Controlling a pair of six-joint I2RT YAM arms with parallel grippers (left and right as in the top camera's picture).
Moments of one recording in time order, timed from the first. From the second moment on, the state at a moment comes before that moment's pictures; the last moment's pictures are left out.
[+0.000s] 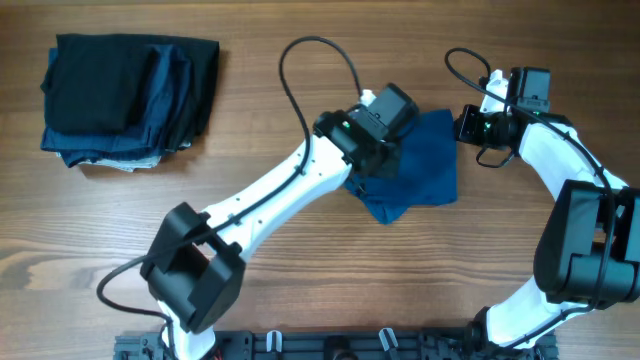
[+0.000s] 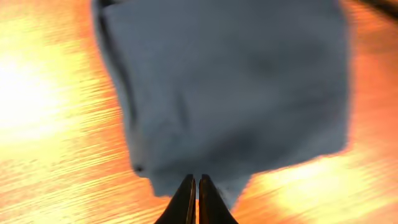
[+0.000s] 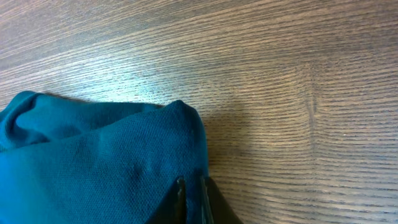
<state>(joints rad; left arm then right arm) -0.80 1.93 1.60 -0.84 -0.01 -0.58 -0.14 1.83 1.11 -0.38 -0.33 0.11</state>
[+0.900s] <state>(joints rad) -0.74 1.87 1.39 -0.71 -0.09 -0.67 -0.14 1.83 1.11 -0.38 -0.32 0.11</state>
